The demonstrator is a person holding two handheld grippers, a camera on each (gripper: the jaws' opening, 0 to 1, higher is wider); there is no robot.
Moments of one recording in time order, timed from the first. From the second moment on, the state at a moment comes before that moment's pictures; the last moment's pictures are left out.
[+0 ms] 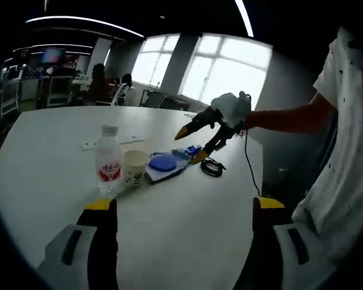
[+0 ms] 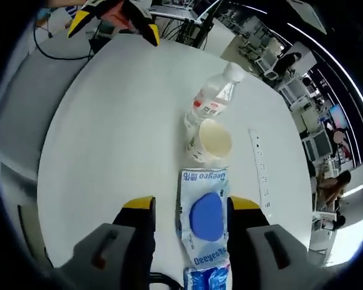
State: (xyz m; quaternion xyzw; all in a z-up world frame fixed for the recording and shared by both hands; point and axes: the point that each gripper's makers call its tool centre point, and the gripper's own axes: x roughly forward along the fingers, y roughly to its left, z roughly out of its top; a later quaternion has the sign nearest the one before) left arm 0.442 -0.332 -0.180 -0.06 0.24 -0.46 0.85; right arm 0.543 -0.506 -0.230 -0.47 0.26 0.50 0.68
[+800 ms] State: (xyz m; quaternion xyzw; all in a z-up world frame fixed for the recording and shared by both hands) left arm 0.442 -0.365 -0.172 -0.03 0.25 -0.46 0.85; right arm 0.489 -0.612 -0.210 -0.34 0.28 0.41 0.80
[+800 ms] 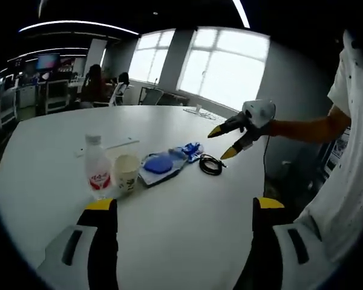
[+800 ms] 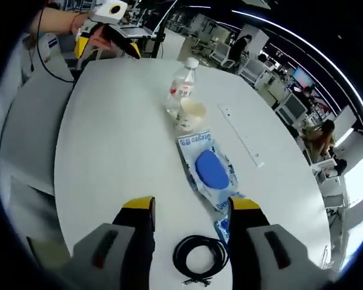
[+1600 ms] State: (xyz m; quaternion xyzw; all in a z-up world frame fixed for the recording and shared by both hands) left arm 0.427 -0.402 -0.186 0.00 0.27 -0.44 0.86; right arm 0.411 -0.711 -0.214 -0.15 0.30 0.31 0.89
